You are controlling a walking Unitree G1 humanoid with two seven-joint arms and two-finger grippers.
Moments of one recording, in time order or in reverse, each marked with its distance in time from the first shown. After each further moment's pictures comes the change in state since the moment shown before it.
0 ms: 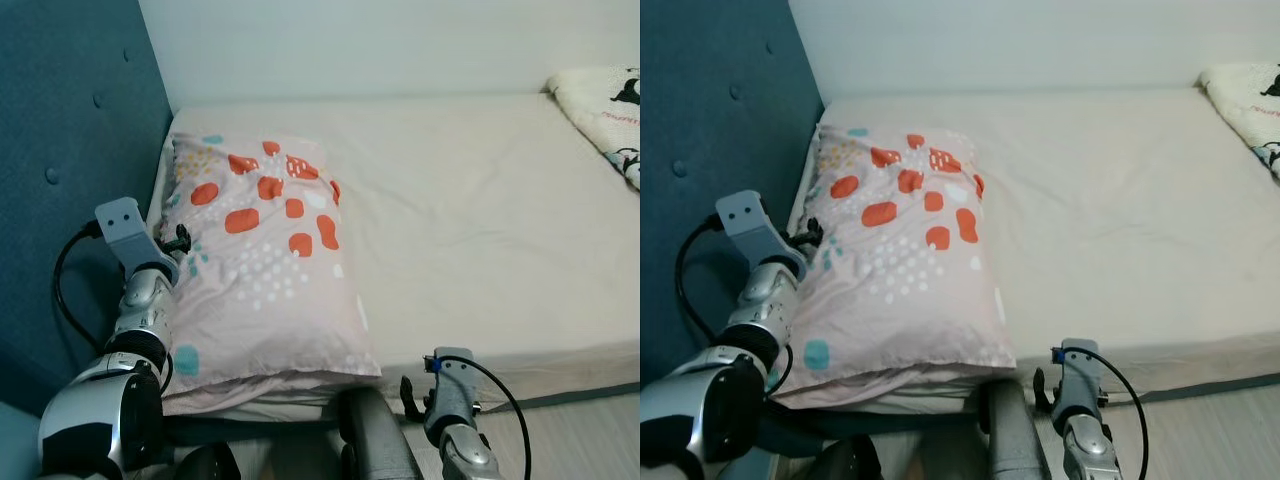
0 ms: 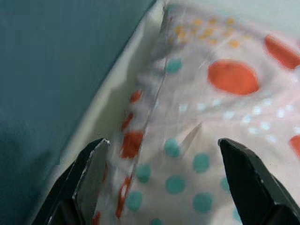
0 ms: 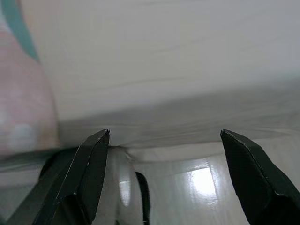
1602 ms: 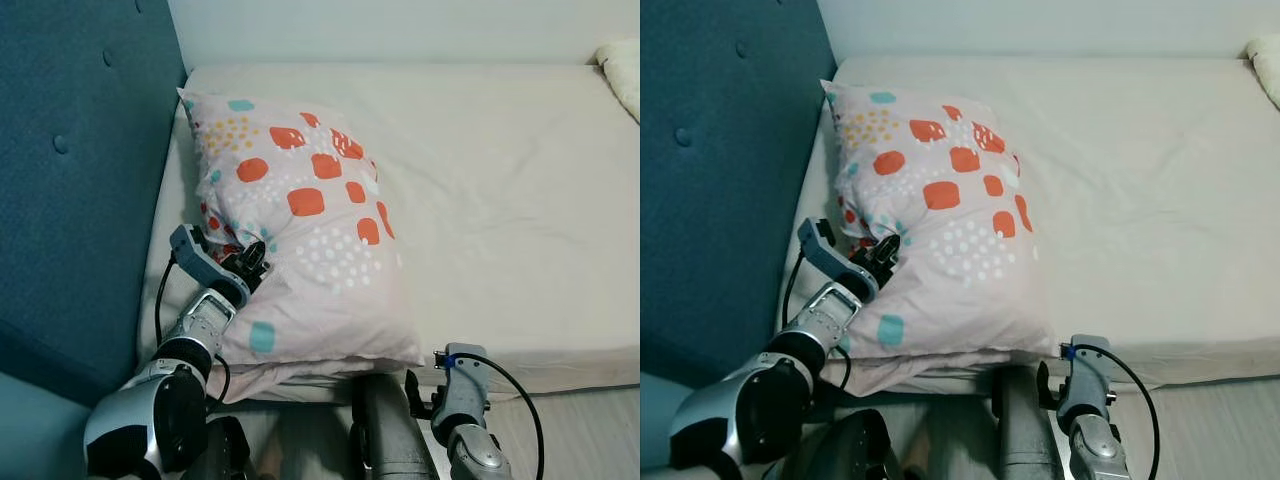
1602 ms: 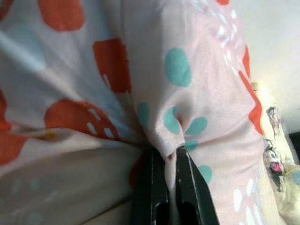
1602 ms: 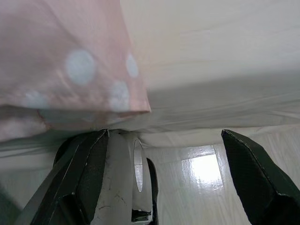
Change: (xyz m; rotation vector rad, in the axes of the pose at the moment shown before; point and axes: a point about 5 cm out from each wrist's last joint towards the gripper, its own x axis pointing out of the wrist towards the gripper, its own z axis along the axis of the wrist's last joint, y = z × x) left arm -0.023 -0.083 -0.043 -0.406 0.220 -0.509; right arm -0.013 -0.008 0.012 0.037 -0.013 -0.014
